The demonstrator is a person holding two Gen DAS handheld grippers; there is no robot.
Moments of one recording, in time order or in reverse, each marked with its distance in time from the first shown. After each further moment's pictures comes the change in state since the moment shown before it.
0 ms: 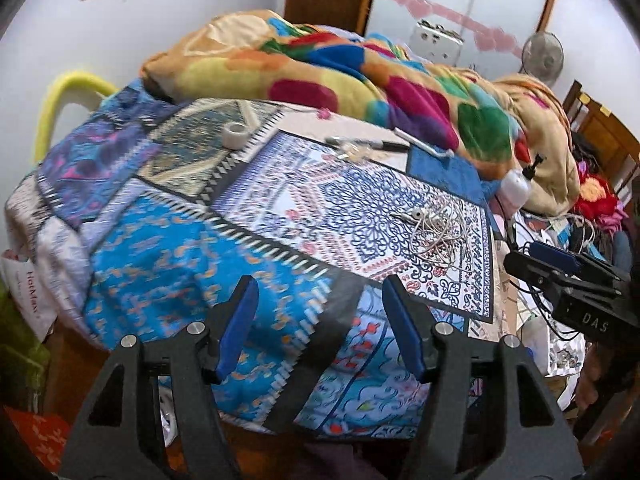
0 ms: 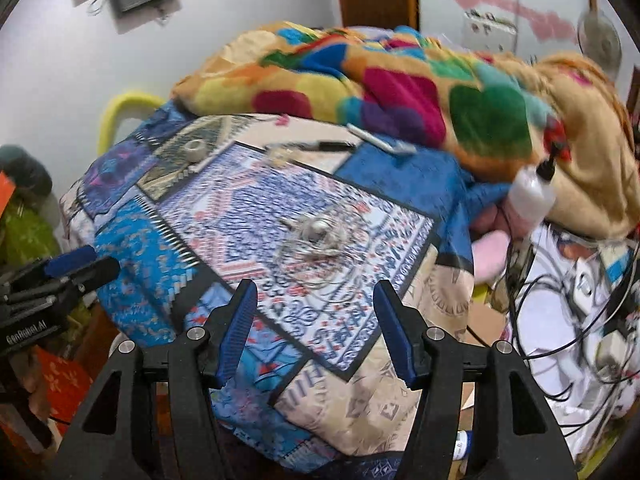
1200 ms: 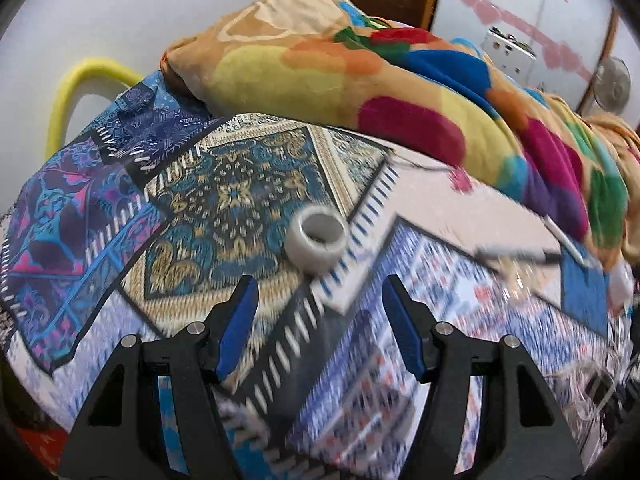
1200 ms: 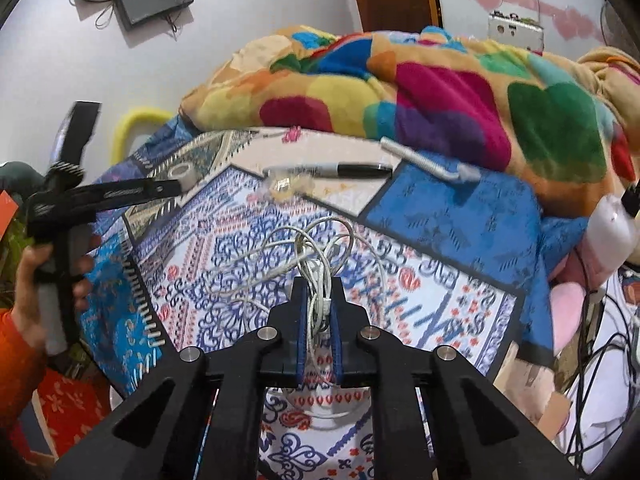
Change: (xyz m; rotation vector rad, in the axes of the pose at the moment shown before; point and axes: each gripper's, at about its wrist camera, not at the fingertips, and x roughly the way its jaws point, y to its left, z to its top) left arm 0.155 0.102 0.134 -0.121 0.012 0.161; right arm 0.076 -0.001 0.039 -0.047 -0.099 0.086
